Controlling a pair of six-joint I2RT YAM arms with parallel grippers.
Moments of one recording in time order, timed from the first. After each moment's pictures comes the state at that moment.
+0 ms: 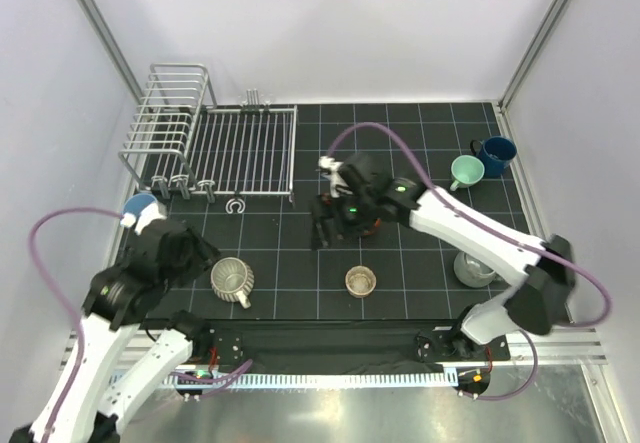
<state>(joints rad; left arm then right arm) -0.43 0.64 0.96 -1.21 -0.25 -0.93 0.80 1.41 1.26 -0.80 -0.28 0.45</state>
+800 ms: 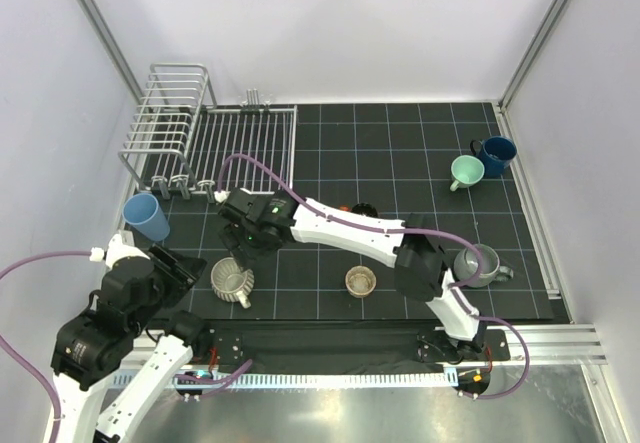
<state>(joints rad) -0.43 0.34 0.98 -1.30 -0.27 -1.08 1.18 2.15 2.01 -0.91 0.02 0.50</state>
